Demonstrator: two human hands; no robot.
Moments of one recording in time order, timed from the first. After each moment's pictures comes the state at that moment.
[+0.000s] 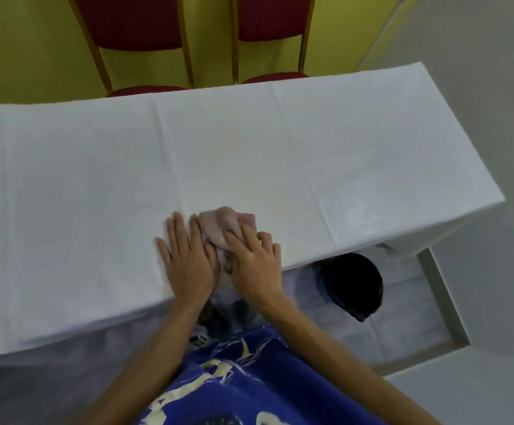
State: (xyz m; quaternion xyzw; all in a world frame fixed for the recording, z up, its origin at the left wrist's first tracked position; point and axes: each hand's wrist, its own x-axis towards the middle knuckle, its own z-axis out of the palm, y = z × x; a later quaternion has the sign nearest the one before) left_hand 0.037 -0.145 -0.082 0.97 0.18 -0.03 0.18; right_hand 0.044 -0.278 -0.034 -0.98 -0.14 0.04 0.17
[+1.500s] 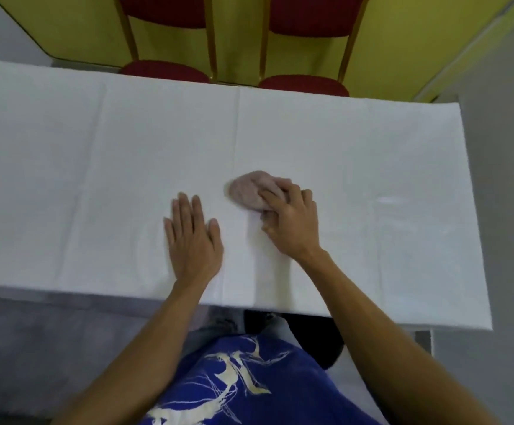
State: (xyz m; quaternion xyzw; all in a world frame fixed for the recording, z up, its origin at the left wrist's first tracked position) left_hand 0.178 -0.377 -0.081 0.93 0.33 0.00 0.13; right_hand 0.307 -0.538 -0.052 -0.94 -0.27 0.07 0.21
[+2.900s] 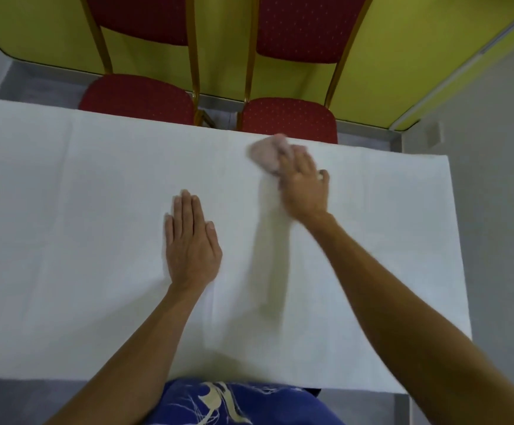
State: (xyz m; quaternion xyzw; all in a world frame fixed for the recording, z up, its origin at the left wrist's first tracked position) left_hand 0.299 -0.344 -0.085 0.95 0.29 0.01 0.11; right_hand 0.498 -0.491 -0.052 -0.97 -0.23 0.09 0.07
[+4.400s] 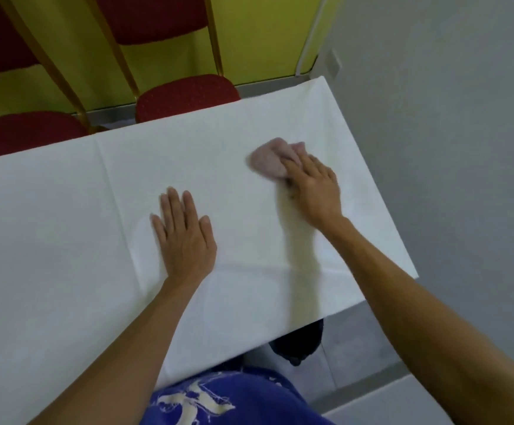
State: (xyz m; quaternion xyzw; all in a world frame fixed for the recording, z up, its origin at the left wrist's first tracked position) left_hand 0.332 -0.459 -0.092 0.99 0.11 -0.02 0.12; right_hand 0.435 -0.711 -0.060 -0.99 -0.10 -0.02 0.10
